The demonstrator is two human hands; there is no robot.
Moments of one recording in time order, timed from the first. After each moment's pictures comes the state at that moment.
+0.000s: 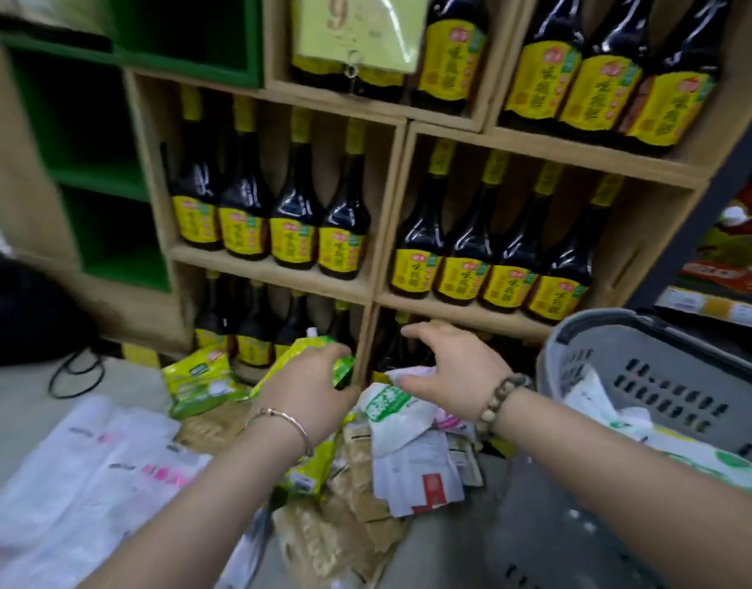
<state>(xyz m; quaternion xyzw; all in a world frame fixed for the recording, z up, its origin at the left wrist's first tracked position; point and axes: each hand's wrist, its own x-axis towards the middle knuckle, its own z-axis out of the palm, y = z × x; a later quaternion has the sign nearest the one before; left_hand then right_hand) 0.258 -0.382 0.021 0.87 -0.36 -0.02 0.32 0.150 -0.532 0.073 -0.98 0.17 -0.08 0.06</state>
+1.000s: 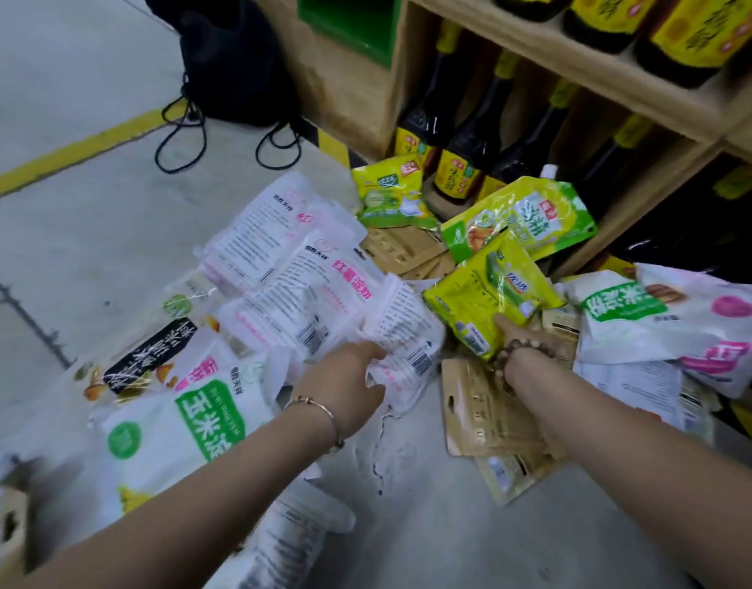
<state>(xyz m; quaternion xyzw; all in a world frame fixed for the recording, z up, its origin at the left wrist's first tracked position) 0.273 -0.228 -0.202 0.92 -0.15 -0.20 0.29 0.307 -0.502 -0.261 -0.71 0.58 0.07 0.41</state>
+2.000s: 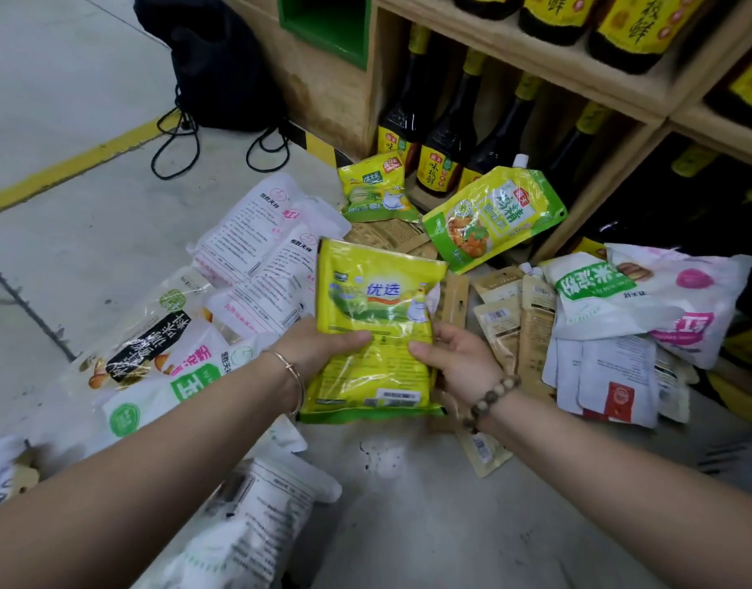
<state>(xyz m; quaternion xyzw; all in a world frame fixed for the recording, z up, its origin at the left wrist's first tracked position) 0.275 -0.223 -0.174 0.64 0.15 -0.34 0.67 0.221 -0.405 -0.180 -0.64 0.22 0.11 0.73</state>
